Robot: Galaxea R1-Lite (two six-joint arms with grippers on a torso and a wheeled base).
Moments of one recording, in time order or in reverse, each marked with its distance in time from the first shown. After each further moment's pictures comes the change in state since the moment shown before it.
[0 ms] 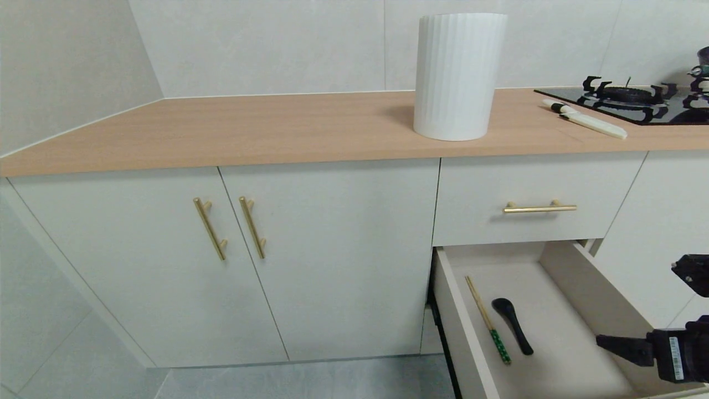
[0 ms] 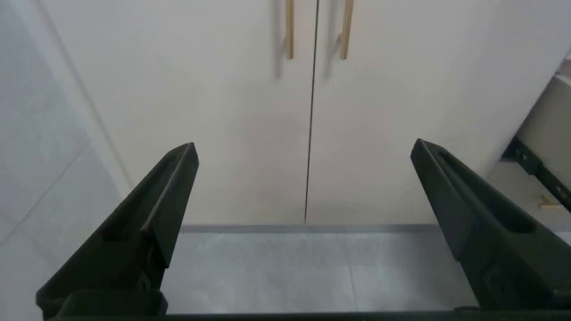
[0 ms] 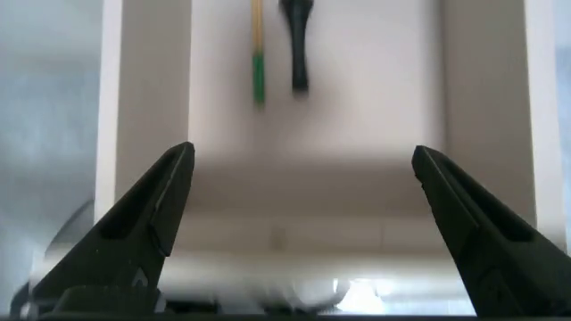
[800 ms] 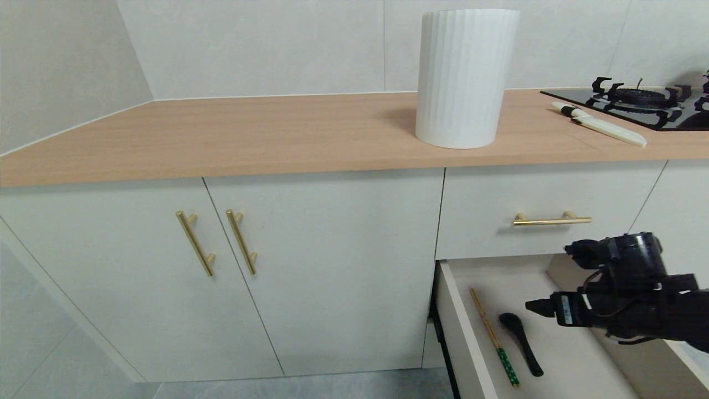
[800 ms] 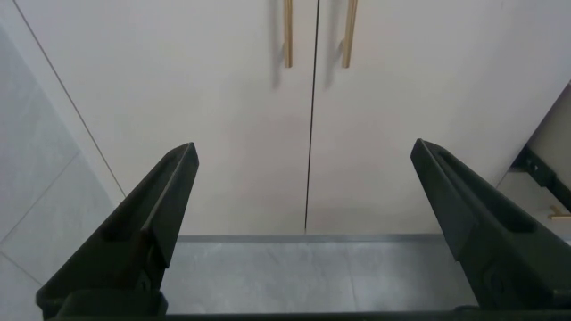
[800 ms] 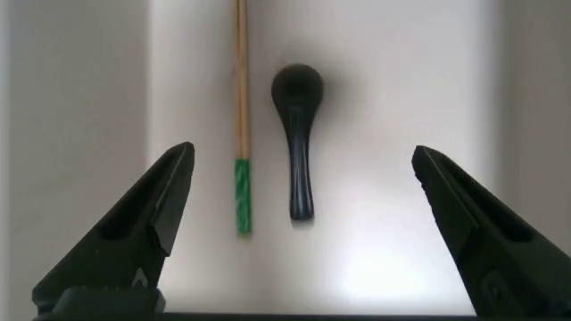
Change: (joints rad) left arm 0.000 0.000 0.000 -0.001 0.001 0.001; right arm -0.001 0.609 -0.130 -0.442 -0.007 -0.006
